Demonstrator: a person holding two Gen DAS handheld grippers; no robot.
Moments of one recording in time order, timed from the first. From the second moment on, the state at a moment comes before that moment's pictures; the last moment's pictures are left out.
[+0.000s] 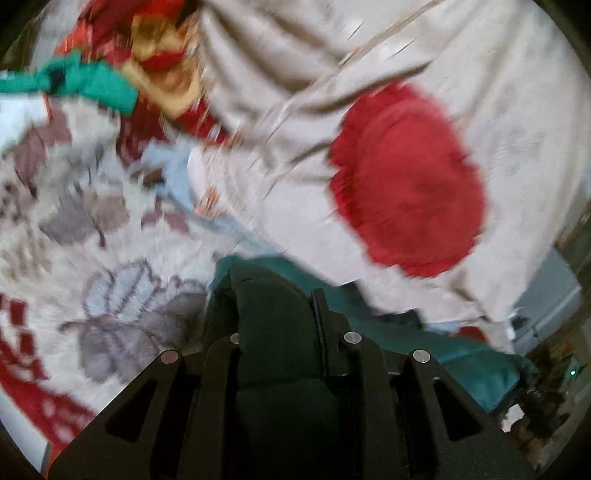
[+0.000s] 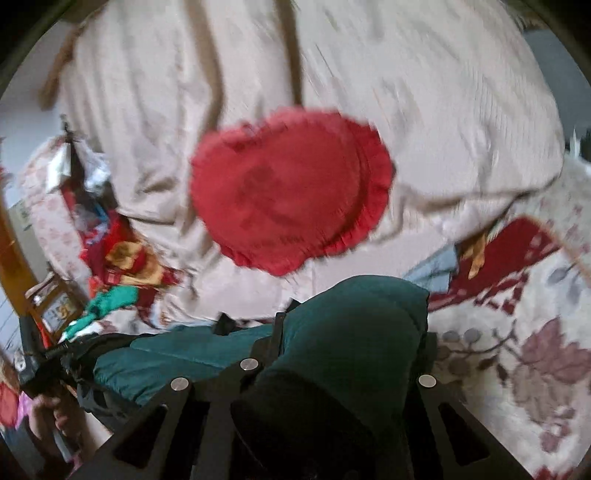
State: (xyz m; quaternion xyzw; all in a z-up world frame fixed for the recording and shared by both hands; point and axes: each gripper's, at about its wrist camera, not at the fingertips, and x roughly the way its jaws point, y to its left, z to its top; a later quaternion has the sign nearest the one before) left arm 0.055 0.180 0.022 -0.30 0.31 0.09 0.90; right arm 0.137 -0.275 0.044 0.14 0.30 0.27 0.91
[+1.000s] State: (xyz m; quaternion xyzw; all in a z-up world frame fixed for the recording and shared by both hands) left arm 0.060 0.211 0.067 -0.37 0.29 0.01 0.89; right arm 0.203 -0.294 0.029 0.27 0.42 0.29 0.82
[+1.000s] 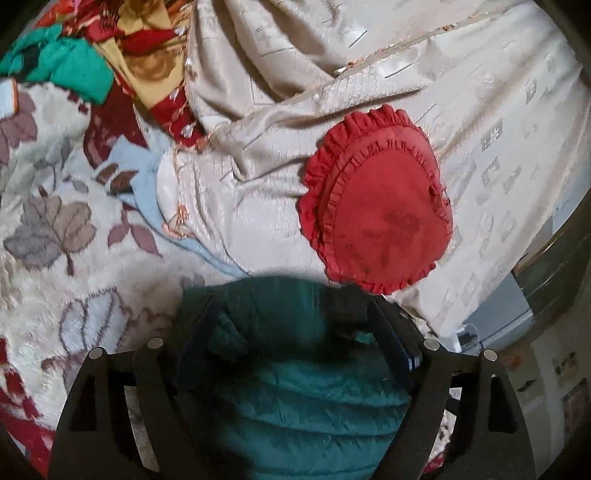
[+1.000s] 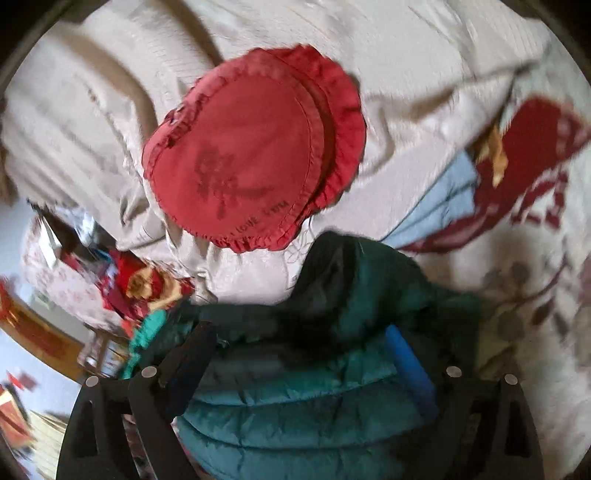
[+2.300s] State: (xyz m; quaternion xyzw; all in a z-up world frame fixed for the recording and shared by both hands) left arm 0.222 0.097 -0.048 -0.07 0.44 0.08 0.89; right arm 0.276 -0.202 -0.054 0.02 0.46 0.25 0.85
